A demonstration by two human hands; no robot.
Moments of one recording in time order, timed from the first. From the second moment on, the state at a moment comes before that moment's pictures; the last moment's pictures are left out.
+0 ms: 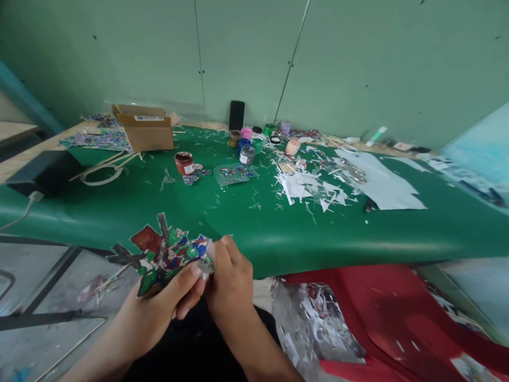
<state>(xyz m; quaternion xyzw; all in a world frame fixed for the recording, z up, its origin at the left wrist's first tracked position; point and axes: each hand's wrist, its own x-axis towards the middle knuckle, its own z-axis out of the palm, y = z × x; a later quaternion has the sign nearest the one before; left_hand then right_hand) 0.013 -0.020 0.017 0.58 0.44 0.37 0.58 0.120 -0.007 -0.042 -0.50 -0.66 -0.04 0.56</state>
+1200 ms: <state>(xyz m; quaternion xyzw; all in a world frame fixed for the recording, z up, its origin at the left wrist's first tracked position) -0.013 -0.010 0.002 0.52 0.45 0.35 0.63 0.139 -0.022 -0.019 -0.39 -0.64 0.35 0.57</state>
